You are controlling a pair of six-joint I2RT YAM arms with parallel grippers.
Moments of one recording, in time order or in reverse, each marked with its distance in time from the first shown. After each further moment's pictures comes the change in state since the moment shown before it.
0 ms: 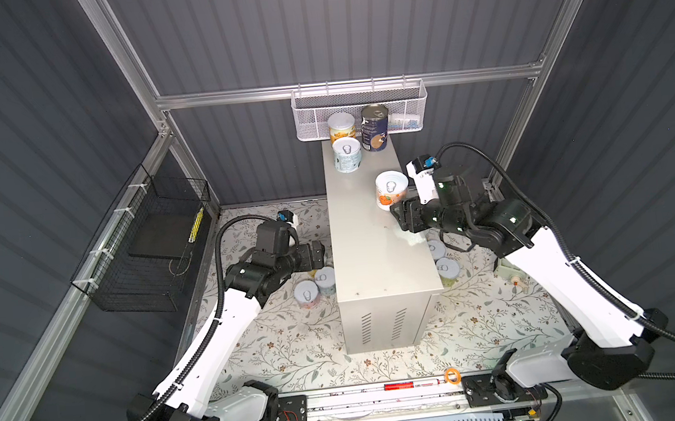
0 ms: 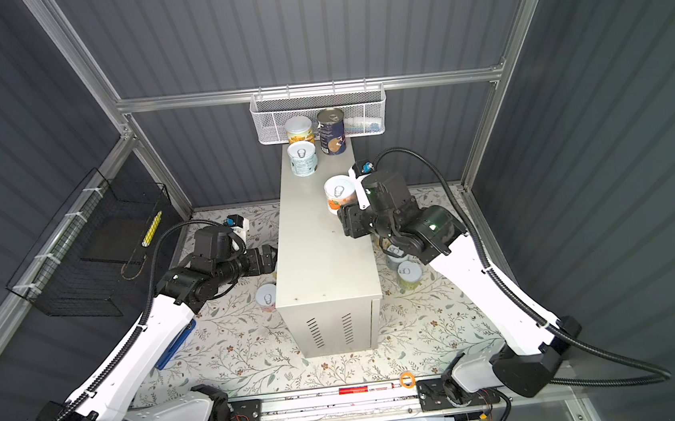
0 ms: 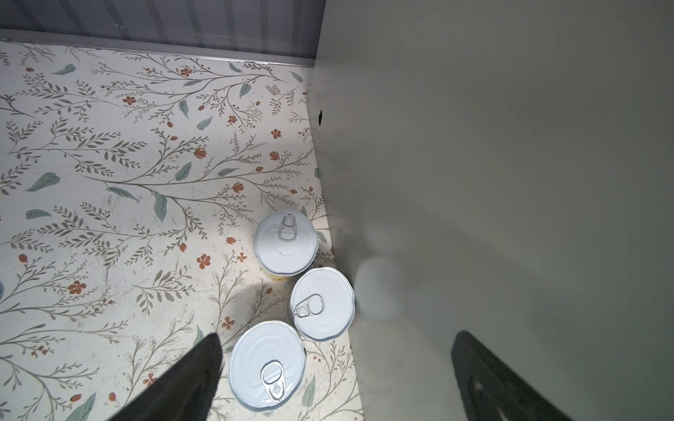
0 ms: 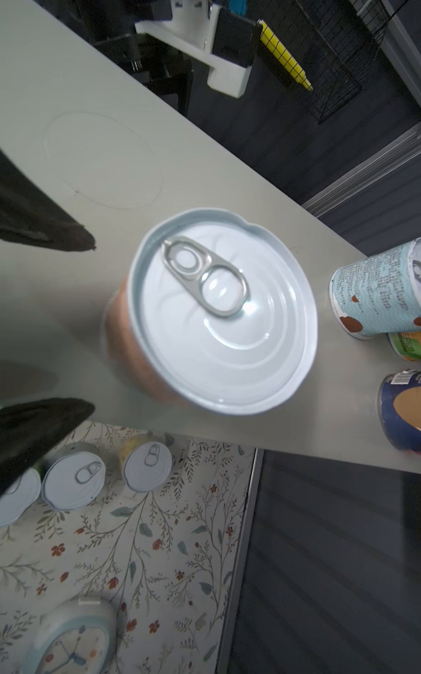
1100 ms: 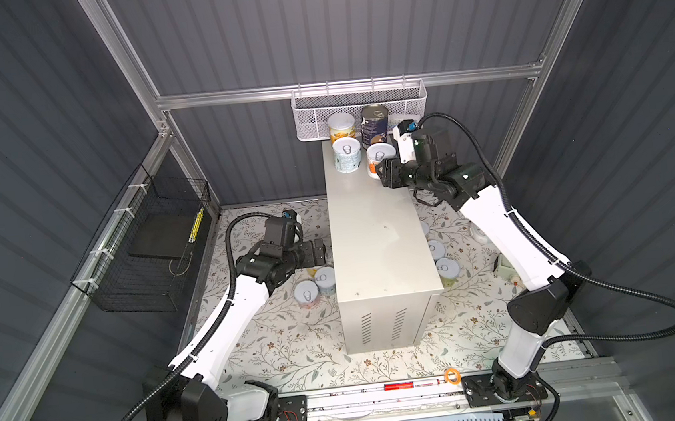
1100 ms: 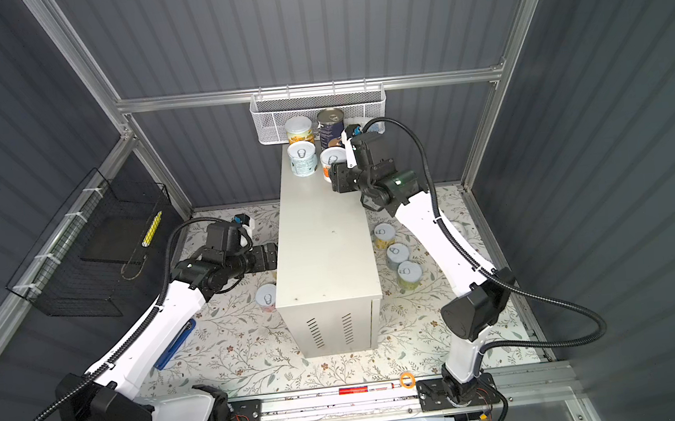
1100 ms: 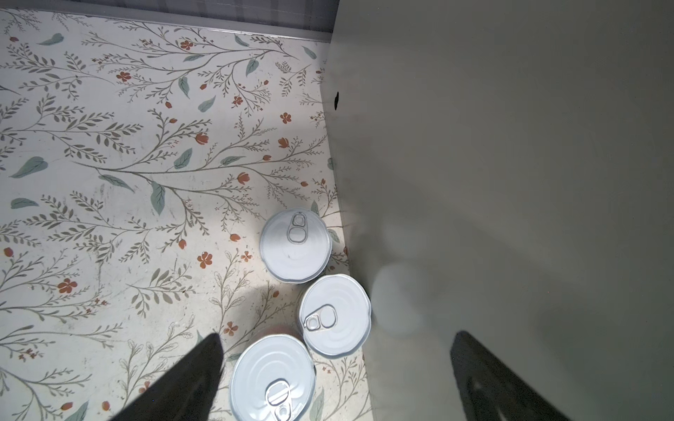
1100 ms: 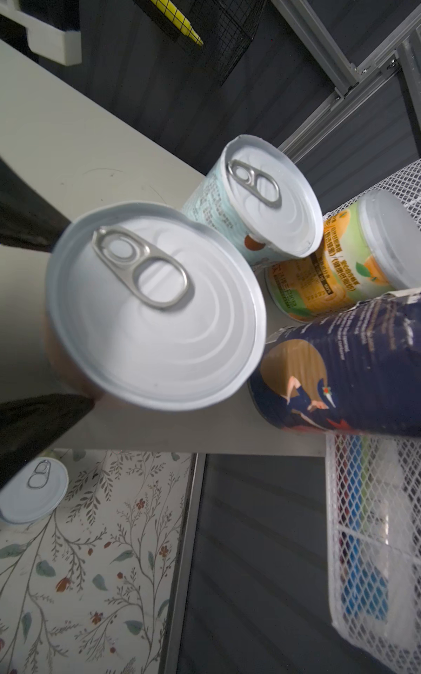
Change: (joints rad) left arm 0.031 0.108 0.010 0.037 -0.002 0.001; right arm -0.167 0.386 0.365 0.124 -0.119 -0.001
